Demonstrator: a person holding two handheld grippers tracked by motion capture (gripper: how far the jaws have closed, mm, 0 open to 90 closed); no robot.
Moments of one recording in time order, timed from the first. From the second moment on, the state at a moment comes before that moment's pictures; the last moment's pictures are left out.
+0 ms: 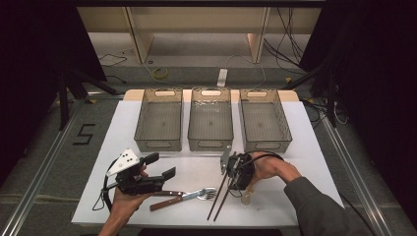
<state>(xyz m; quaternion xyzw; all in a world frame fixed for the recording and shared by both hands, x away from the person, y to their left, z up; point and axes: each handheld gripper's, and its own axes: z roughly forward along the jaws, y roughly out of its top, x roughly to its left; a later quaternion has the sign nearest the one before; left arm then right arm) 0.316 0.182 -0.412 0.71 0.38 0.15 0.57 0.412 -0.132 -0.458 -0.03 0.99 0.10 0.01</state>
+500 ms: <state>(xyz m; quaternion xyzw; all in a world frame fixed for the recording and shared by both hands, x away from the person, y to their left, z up) 0.315 0.181 -0.412 0.71 0.38 0.15 0.57 0.406 -0.127 -0.455 -0.07 1.00 0.07 0.01</state>
